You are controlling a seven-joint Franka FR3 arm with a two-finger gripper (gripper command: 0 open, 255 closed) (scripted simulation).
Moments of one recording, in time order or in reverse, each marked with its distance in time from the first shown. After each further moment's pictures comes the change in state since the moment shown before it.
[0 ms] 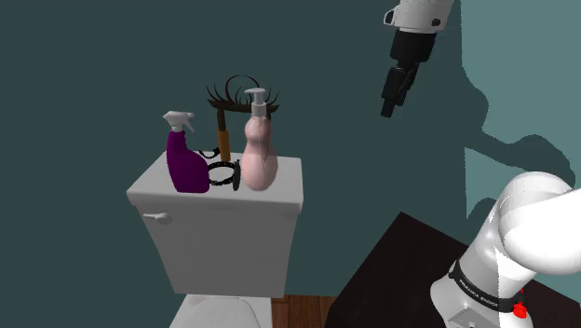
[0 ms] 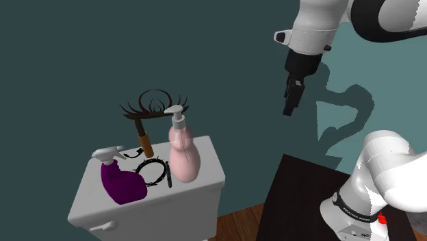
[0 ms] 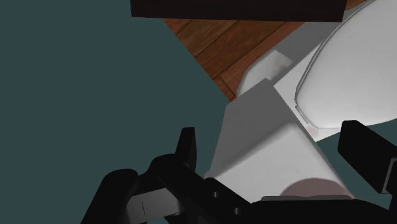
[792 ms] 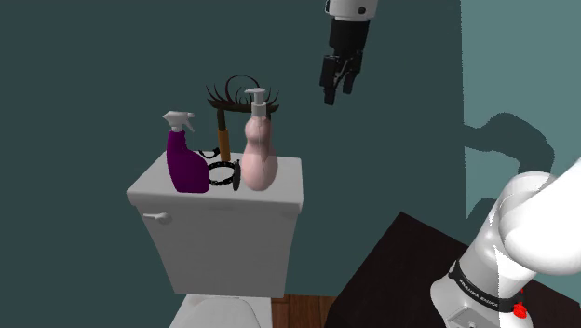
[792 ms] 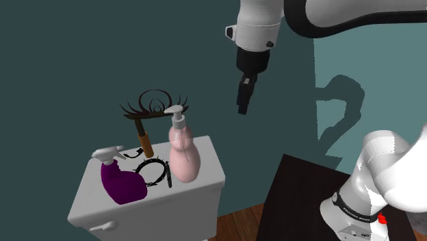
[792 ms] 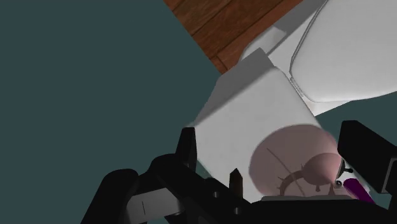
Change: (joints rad) arm 0.014 0.360 0.112 0.301 -0.001 0.066 0.115
